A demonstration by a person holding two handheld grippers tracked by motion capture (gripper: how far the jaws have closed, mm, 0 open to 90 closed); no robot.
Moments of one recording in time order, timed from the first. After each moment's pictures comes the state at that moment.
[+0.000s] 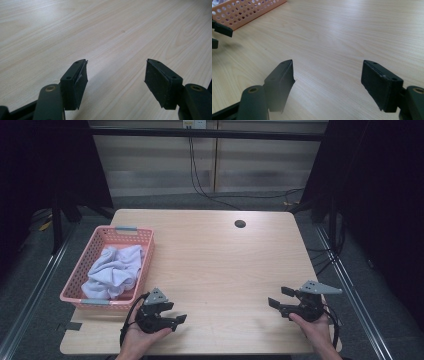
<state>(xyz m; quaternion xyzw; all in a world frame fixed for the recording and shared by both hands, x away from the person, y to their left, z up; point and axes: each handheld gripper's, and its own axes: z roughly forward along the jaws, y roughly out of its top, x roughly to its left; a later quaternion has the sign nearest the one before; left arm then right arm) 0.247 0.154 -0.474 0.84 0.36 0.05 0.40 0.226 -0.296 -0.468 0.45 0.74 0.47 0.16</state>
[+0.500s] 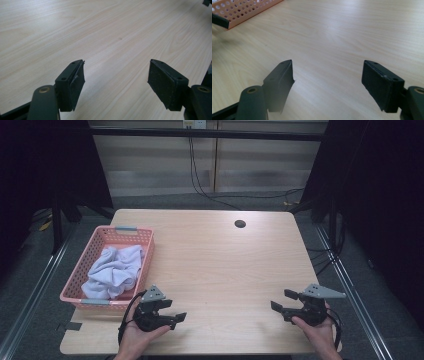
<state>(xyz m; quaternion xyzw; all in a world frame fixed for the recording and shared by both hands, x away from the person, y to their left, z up) 0.245 0.157 -0.460 0.84 0.35 0.05 0.41 0.212 -0.298 -0.466 0.46 0.74 0.46 0.16</state>
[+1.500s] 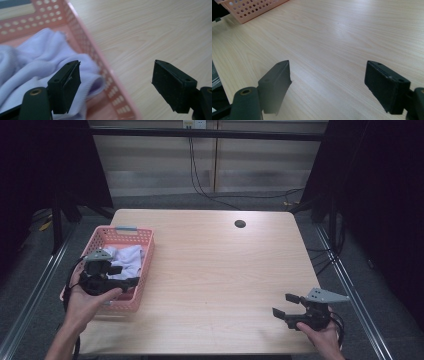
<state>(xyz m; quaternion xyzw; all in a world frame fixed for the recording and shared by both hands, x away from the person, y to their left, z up) 0.312 0.274 -0.385 0.81 0.43 0.12 0.37 0.204 -0.305 -0.467 0.43 0.76 0.48 0.14</state>
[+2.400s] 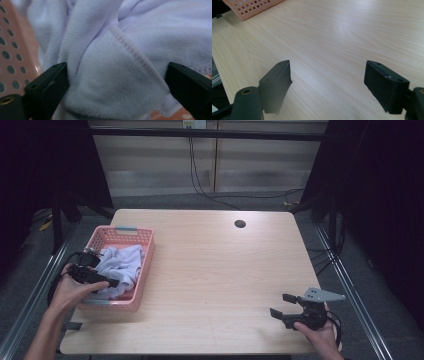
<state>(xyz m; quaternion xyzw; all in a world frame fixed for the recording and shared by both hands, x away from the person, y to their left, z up) 0.379 0.323 -0.445 0.85 0.49 0.05 0.19 0.208 -0.299 -0.468 0.42 0.77 0.47 0.13</state>
